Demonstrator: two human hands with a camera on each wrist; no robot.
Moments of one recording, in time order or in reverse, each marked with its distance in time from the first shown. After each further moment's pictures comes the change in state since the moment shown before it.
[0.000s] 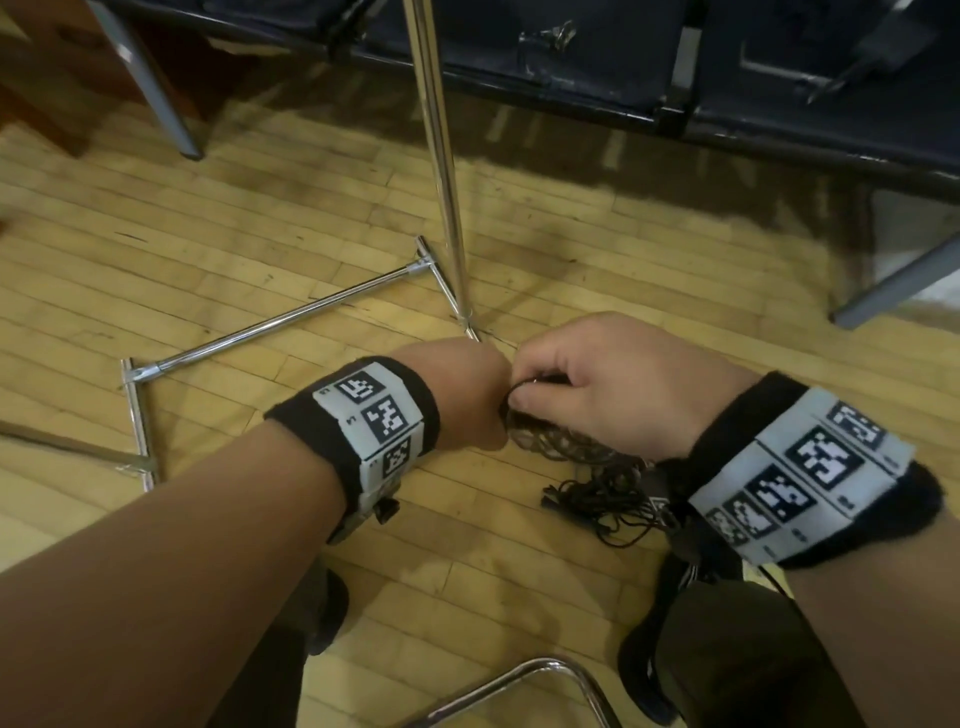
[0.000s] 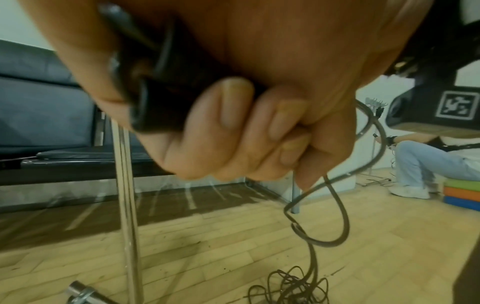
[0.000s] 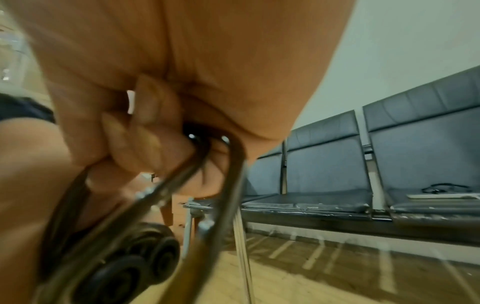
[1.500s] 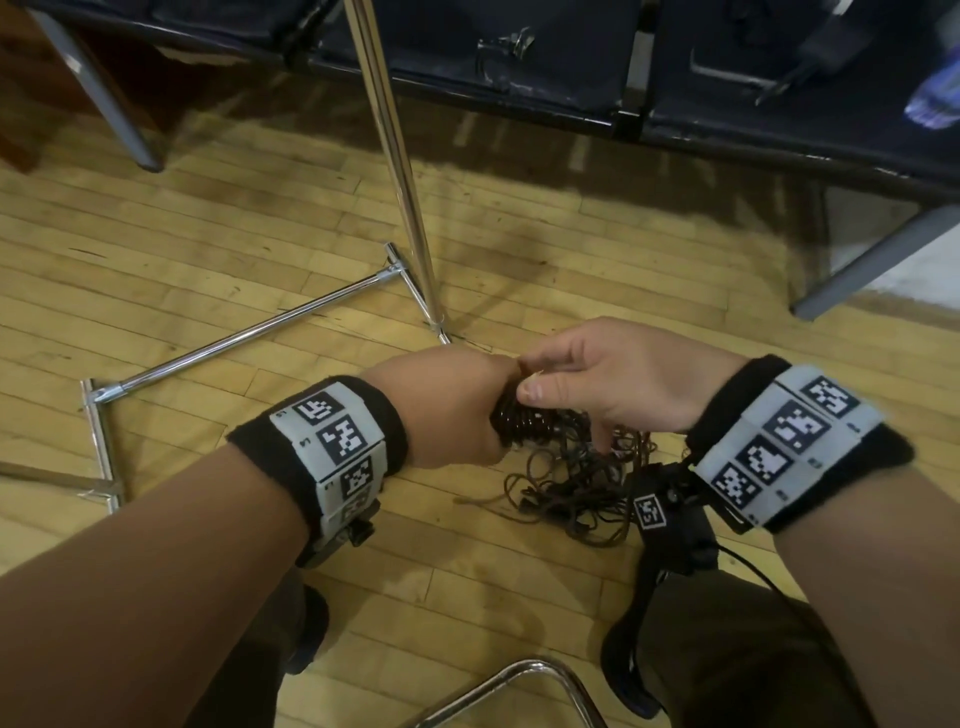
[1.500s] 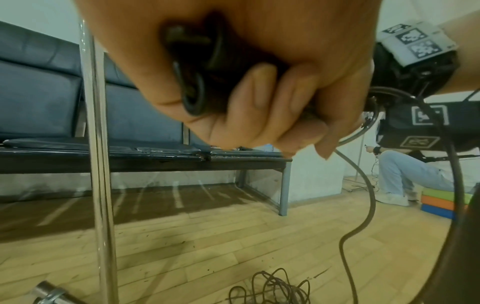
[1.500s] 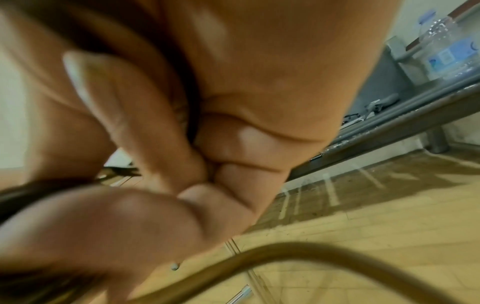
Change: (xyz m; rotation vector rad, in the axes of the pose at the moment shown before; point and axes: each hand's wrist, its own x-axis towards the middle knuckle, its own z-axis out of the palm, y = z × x) left_hand -0.006 0.009 -0.001 -0.180 0.123 0.164; right_hand -0.010 0.047 -0.007 0.511 -0.182 0.163
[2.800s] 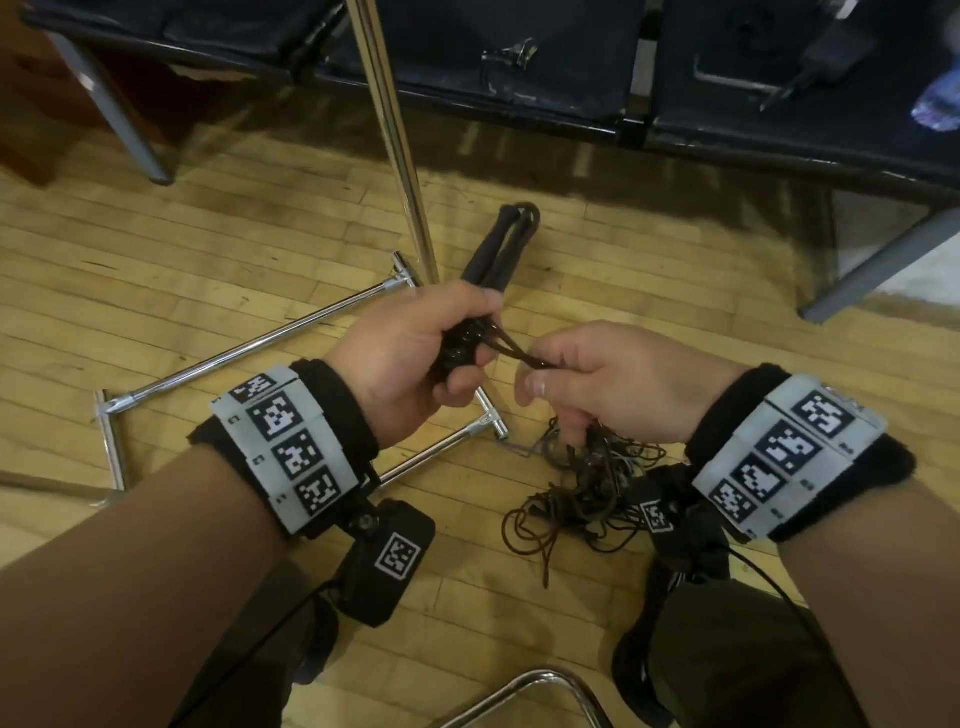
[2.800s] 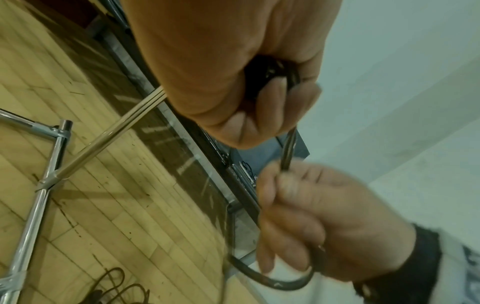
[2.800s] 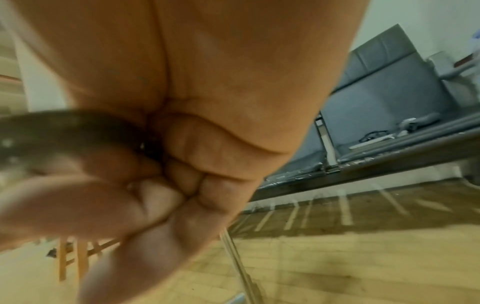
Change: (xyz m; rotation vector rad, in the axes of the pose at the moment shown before) left_hand 0.000 -0.035 -0.007 -1.705 0.226 -0.038; right_hand 0.008 -0.002 0.004 -0.162 0.113 -0.033
